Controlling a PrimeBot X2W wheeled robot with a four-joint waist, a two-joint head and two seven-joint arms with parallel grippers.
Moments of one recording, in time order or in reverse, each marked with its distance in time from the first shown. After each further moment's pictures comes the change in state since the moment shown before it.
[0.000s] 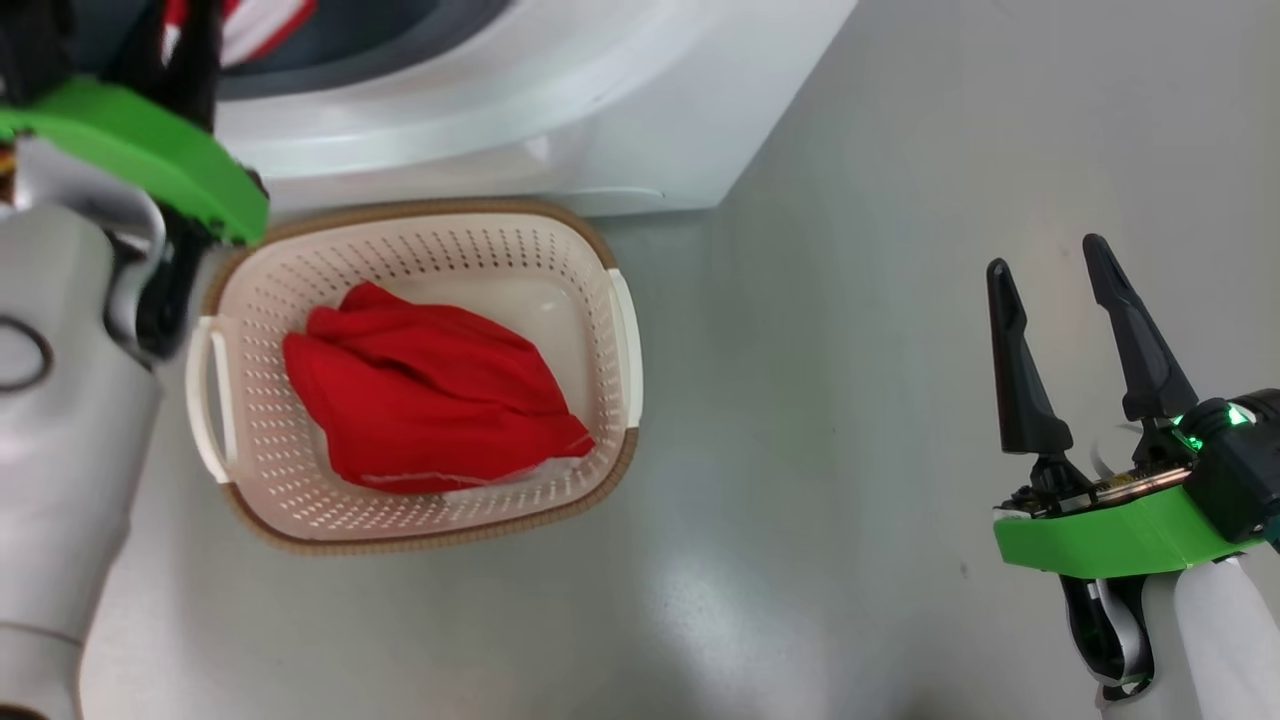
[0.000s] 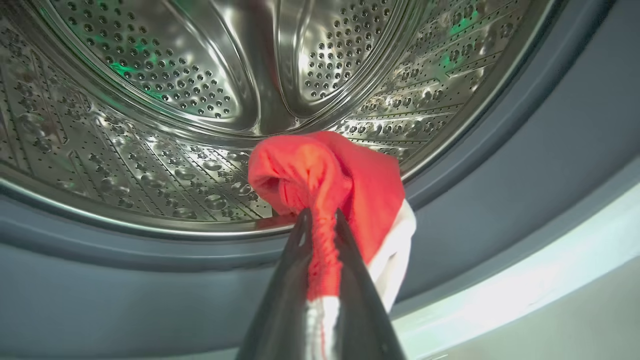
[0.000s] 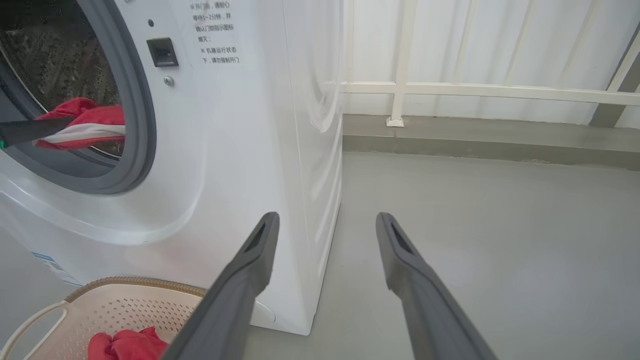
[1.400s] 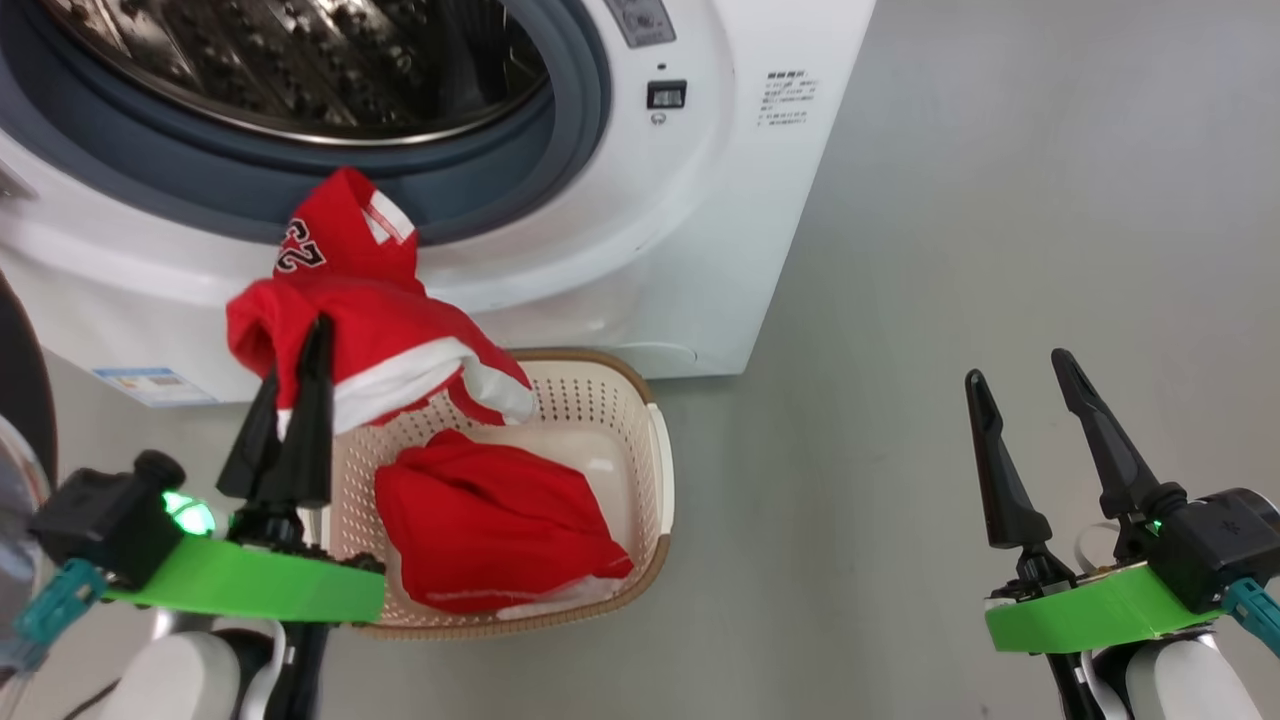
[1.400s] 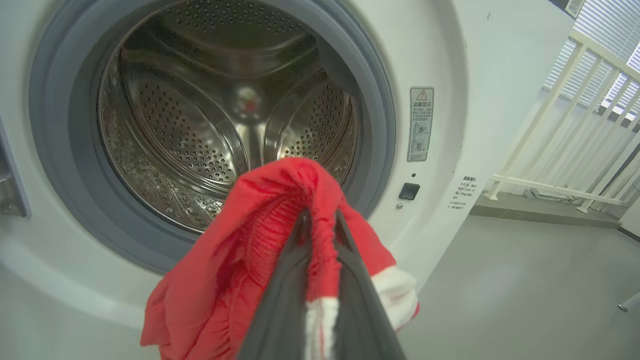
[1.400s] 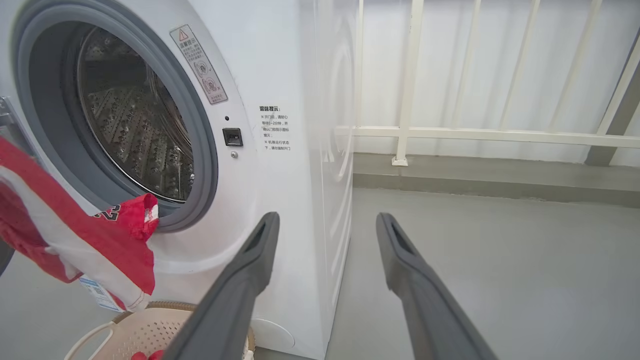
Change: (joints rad) left arm 0.853 -0.033 0.257 -0.891 0.097 0.201 0.008; right arm 0.135 0.000 0.007 0.046 -0.001 0.000 0.000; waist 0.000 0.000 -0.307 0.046
